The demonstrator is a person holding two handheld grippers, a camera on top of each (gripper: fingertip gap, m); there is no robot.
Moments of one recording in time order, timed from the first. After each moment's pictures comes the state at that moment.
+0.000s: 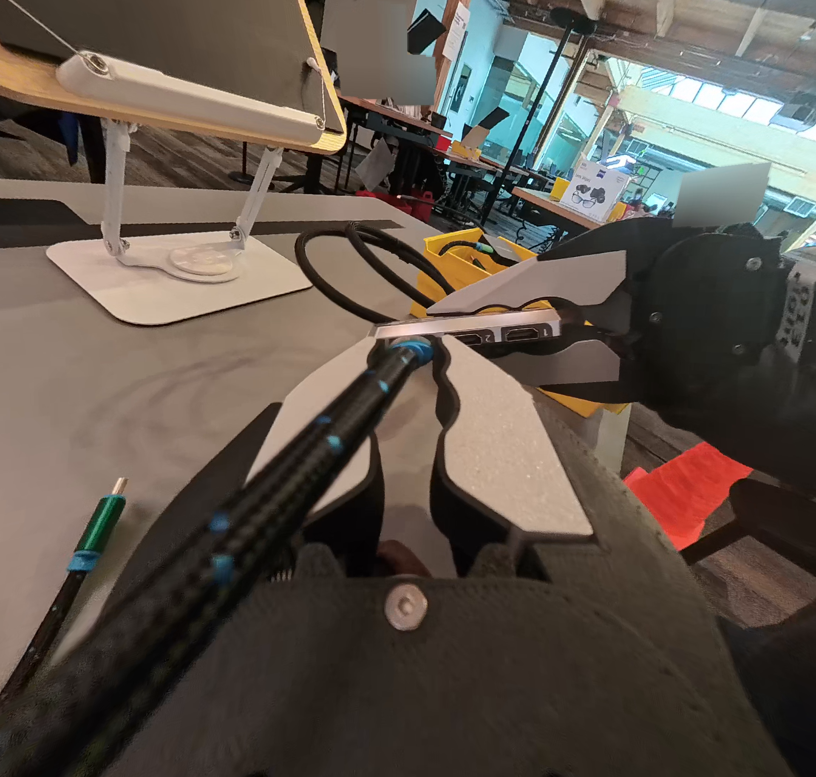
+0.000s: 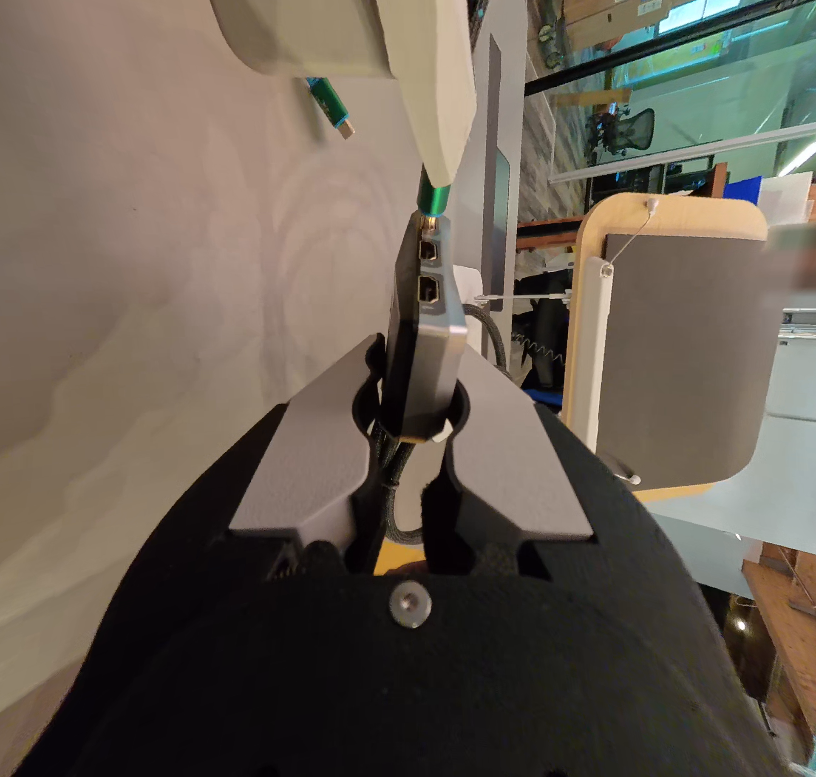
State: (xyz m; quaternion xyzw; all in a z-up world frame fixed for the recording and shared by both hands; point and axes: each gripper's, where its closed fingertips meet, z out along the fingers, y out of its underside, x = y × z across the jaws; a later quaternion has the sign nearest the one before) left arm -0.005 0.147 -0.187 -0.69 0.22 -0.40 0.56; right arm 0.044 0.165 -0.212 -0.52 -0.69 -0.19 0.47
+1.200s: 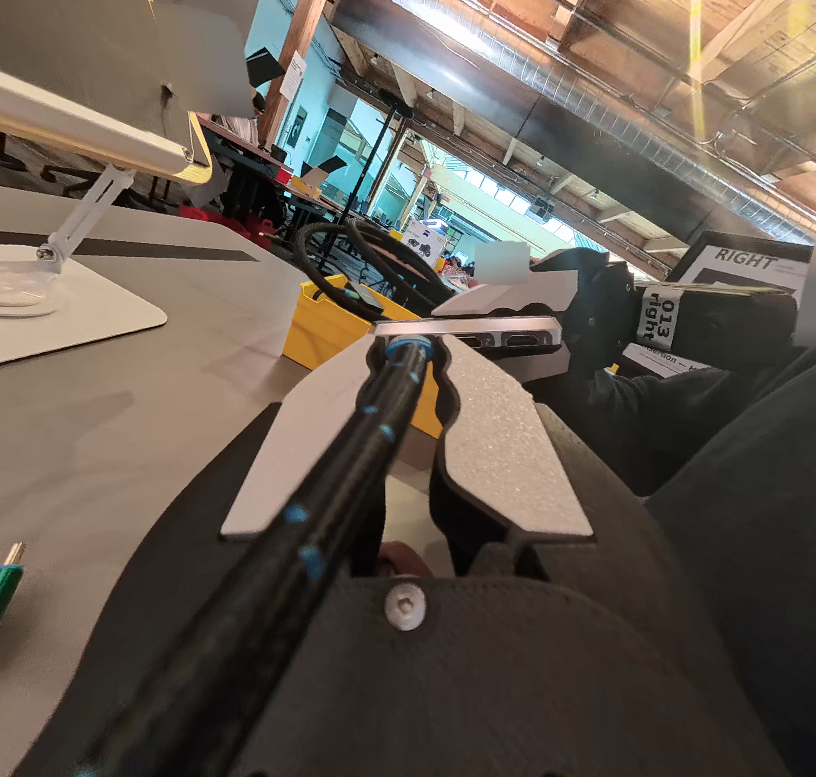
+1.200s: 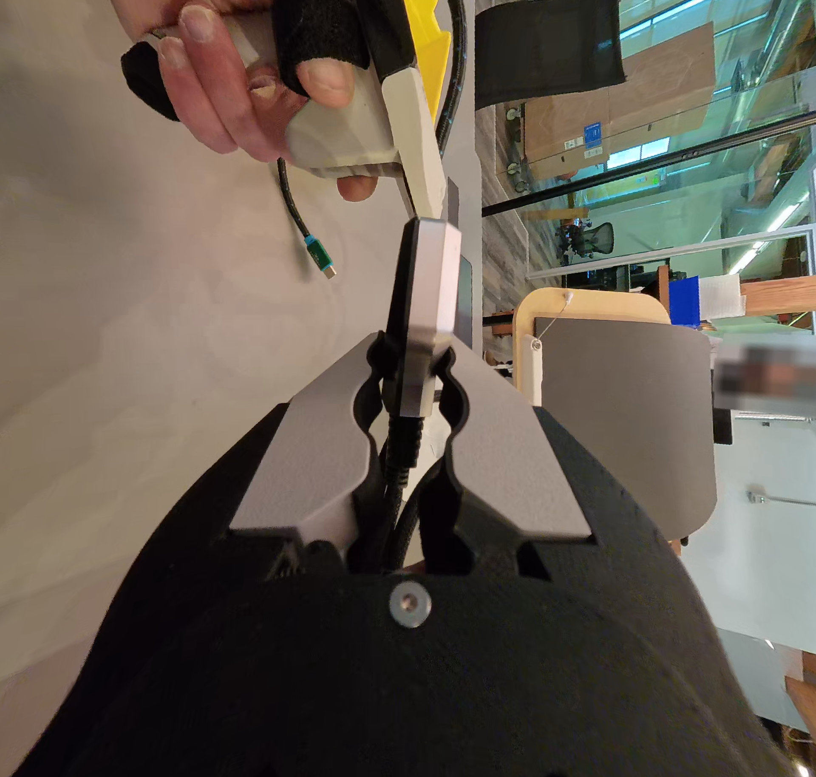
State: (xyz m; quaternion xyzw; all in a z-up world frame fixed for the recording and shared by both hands) left arm -0.011 0.136 -0.144 -0.60 0.23 -0.60 0.48; right arm 0.027 0.130 -0.150 -0.46 -0.71 -0.12 0.53
